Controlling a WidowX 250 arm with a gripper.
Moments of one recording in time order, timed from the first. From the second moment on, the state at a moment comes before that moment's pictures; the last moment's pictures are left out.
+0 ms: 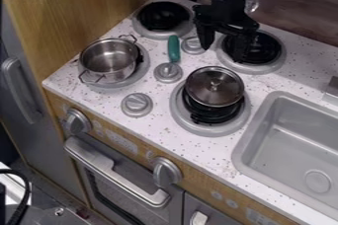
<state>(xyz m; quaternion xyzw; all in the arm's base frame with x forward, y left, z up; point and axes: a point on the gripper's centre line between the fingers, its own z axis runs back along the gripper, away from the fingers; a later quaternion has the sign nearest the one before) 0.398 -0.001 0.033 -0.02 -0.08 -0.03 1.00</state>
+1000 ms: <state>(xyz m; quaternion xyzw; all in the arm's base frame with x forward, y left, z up) 0.344 0.114 0.010 0.03 -0.06 0.10 0.99</state>
